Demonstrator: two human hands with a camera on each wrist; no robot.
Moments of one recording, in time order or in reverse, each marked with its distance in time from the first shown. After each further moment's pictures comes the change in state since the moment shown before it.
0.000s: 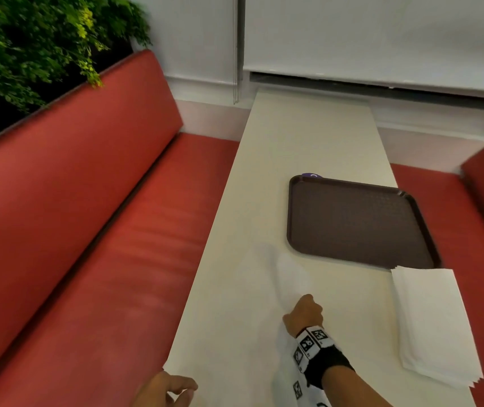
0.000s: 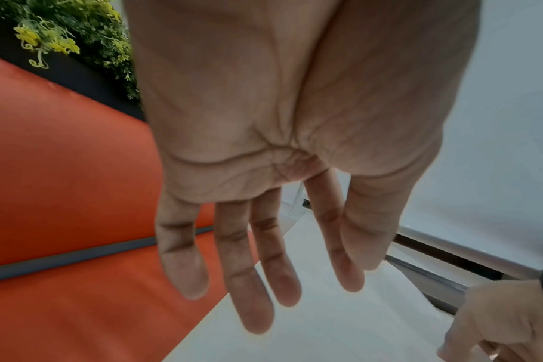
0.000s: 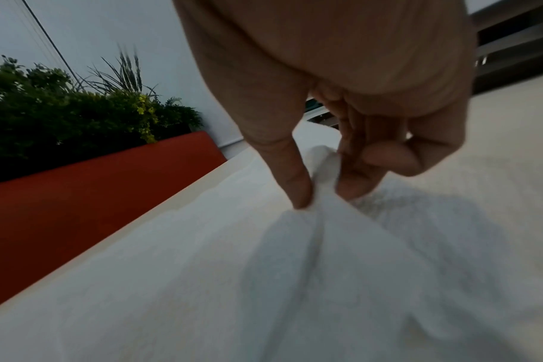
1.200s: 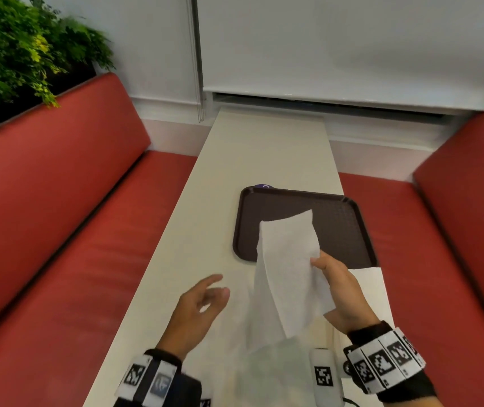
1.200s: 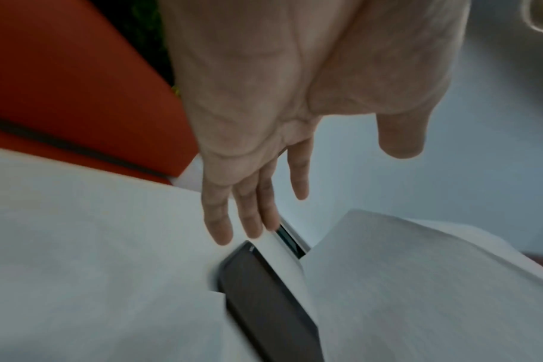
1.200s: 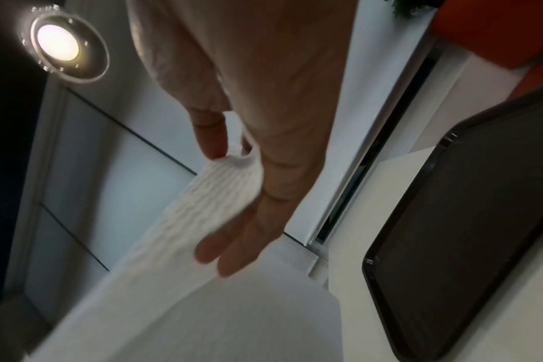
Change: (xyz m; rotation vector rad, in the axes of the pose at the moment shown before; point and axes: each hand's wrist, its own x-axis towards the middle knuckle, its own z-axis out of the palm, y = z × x) left_hand -0.089 0.318 -0.072 -0.765 0.249 0.455; right_hand -0.037 0.061 -0.213 1.110 -0.337 -0.563
